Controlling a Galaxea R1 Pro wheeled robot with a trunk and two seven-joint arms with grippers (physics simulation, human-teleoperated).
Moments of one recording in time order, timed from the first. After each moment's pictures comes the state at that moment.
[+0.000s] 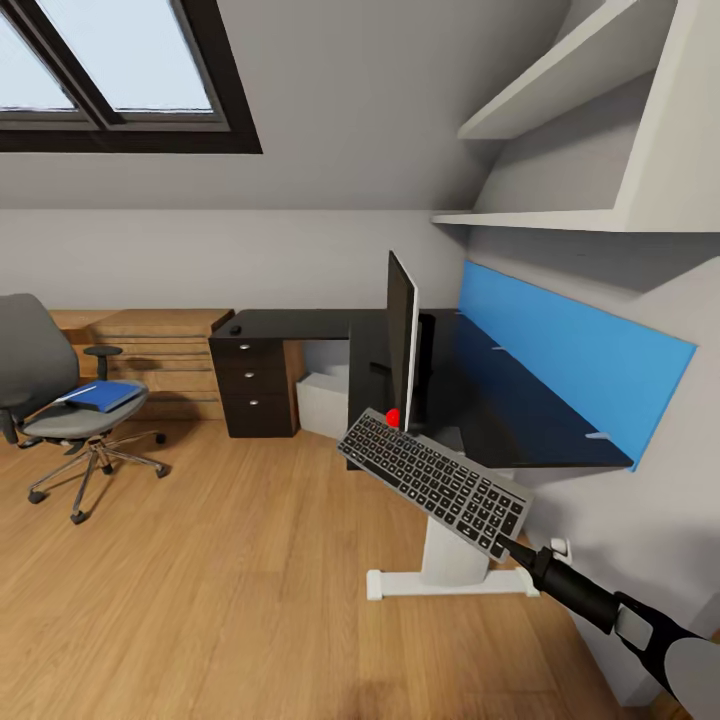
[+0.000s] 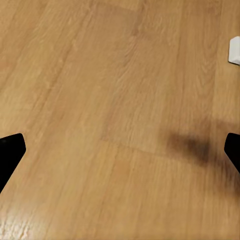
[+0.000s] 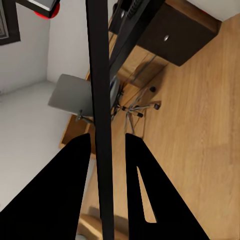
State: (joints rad) left arm -0.21 -0.04 0.18 -0.17 0.10 -0.49 -0.01; right arm -0.76 -0.35 -0.15 0.01 -0.49 0.27 1.32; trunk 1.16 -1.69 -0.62
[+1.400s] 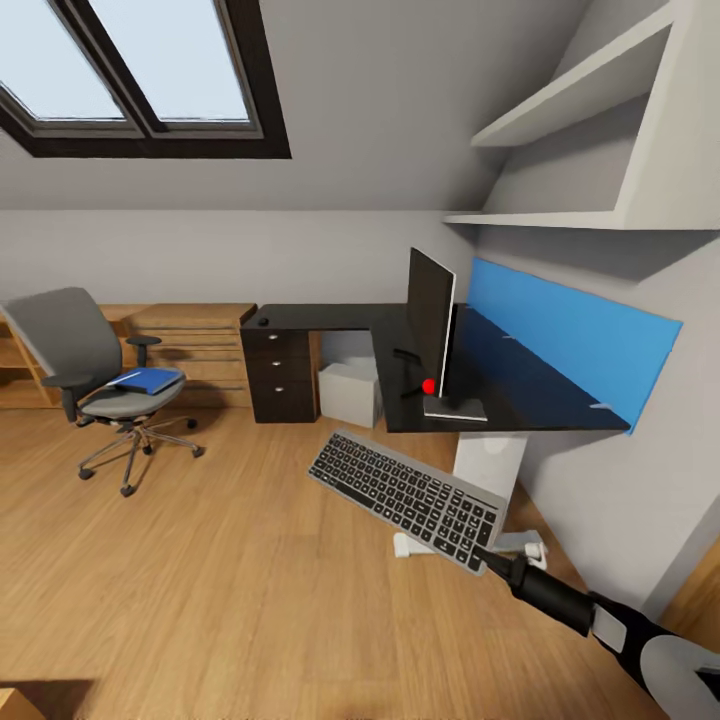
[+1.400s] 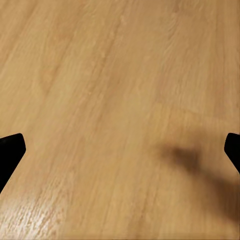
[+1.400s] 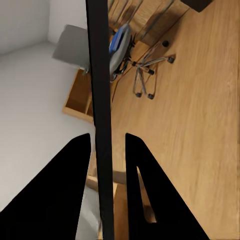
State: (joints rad) left arm -0.21 -0.04 0.18 -0.17 0.10 -0.49 -0.01; right arm -0.76 -0.29 -0.08 0.01 -0.45 0.26 1.31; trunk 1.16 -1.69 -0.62
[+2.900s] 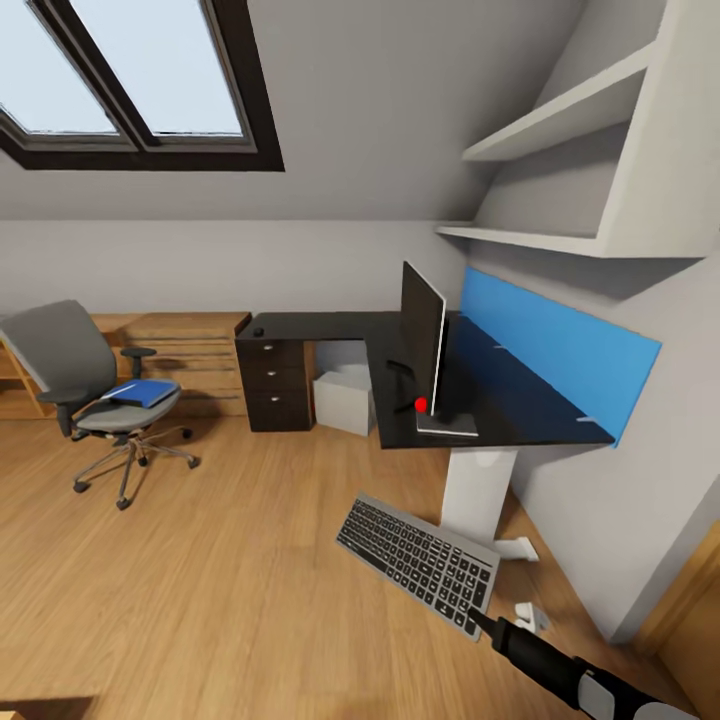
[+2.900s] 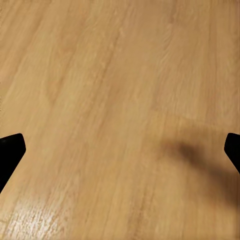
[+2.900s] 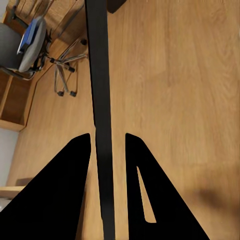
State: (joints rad) left arm -0.21 -0.02 0.18 -0.17 0.11 -0.48 -0.01; right arm -0.61 -0.21 -0.08 0.02 -0.45 0.01 0.95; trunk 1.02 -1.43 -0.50
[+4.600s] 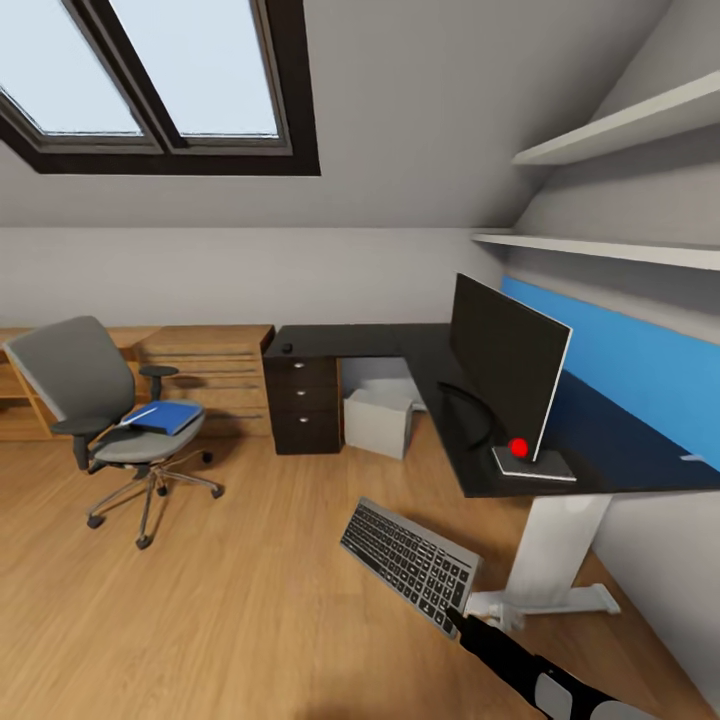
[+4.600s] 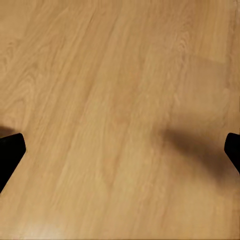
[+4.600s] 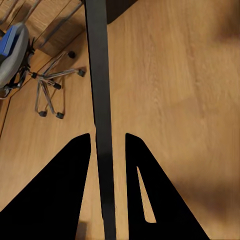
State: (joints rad) left arm -0.21 0.00 0.18 -0.17 0.14 -0.49 -0.01; right arm -0.61 -0.10 -0.08 0.02 -0.46 -0.10 0.74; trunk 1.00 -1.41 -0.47
